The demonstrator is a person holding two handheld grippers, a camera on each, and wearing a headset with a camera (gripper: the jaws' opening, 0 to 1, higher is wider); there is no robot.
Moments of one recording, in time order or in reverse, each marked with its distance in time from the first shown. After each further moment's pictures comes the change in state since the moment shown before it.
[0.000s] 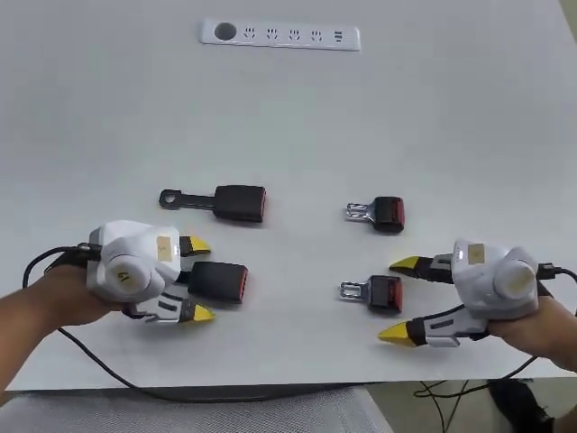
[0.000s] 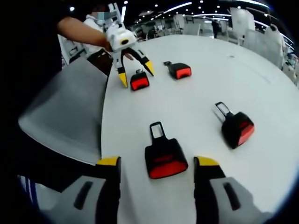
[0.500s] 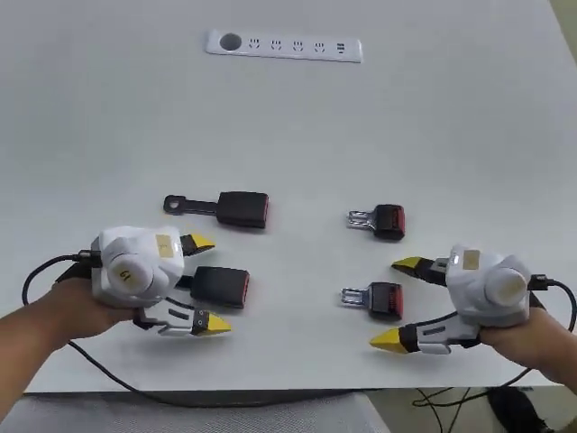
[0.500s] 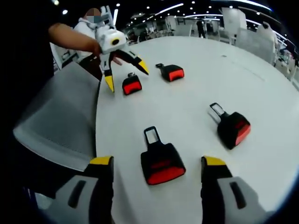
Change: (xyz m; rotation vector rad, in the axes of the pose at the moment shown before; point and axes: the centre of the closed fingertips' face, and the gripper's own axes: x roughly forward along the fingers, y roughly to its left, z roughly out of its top) left arm 0.000 -0.002 0.018 -0.131 -0.089 0.029; right arm 0.004 -0.003 0.007 0.057 -0.025 -0.064
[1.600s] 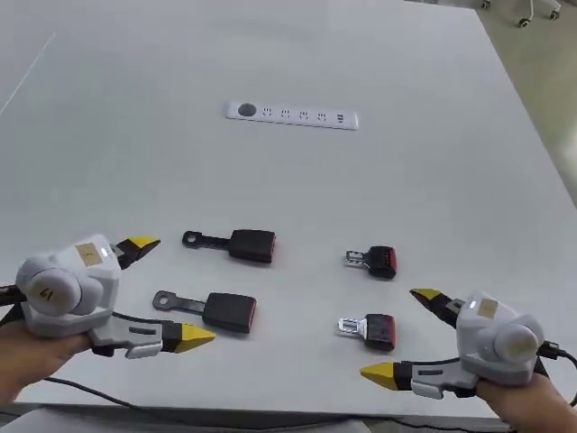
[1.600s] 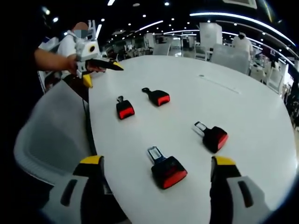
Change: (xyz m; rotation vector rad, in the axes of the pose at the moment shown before) left arm -0.108 0.000 0.038 -0.221 -0.247 0.302; right arm -0.031 0.013 0.033 0.071 -0.173 -0.232
